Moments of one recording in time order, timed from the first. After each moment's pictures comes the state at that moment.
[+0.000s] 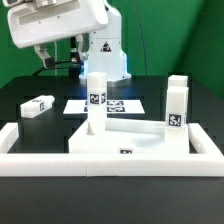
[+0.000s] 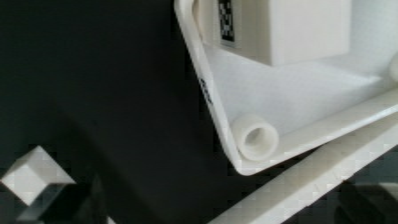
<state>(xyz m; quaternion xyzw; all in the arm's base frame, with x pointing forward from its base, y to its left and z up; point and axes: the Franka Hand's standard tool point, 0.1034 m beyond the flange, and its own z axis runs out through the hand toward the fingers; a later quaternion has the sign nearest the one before) 0.533 -0.118 0.149 -0.95 0.29 -0.04 0.11</state>
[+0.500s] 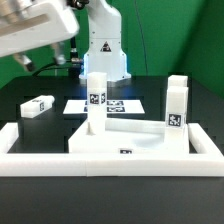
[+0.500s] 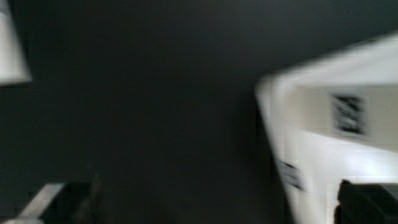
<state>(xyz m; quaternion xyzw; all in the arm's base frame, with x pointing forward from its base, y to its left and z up) 0.455 -0.197 0.125 -0.94 0.25 0.15 0.16</state>
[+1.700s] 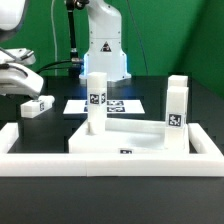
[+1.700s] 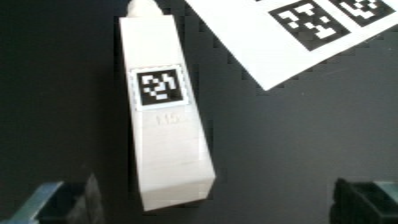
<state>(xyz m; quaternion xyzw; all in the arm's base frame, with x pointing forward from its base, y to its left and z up) 0.408 -0.227 0.047 -0.87 0.25 0.39 0.18</state>
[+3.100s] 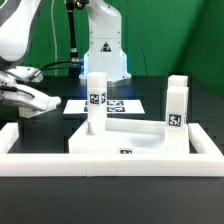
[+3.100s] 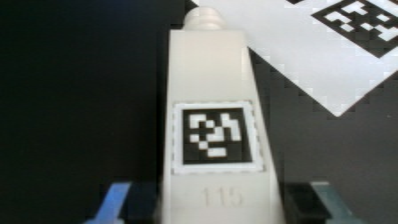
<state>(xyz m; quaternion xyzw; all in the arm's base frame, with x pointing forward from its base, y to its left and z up) 0.365 -0.215 0.009 -0.84 0.28 0.43 0.18</state>
